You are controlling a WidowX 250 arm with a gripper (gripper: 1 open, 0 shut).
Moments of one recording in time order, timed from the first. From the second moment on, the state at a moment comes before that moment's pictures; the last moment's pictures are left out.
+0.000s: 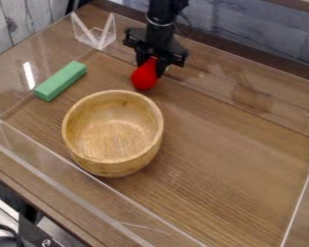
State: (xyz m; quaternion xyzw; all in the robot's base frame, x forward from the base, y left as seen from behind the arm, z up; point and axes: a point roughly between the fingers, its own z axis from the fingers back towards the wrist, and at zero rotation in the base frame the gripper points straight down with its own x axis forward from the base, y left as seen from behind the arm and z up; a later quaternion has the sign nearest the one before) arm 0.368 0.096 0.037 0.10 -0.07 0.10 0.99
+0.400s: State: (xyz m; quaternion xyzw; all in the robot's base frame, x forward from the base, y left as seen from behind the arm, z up) arm 0.364 0.100 0.034 0.09 -0.06 0.12 0.99
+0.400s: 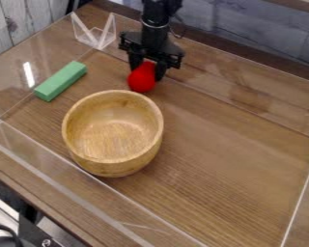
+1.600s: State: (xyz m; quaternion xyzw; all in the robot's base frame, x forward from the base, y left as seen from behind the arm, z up) arm 0.365 0.108 0.042 0.03 -0.06 0.05 1.00
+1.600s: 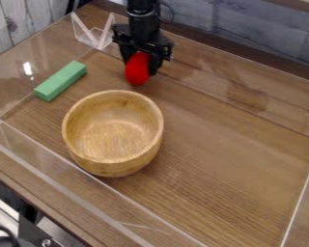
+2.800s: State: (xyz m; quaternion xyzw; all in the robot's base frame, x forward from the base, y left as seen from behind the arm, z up) arm 0.360 0.136 0.029 0.02 -0.05 0.04 1.00
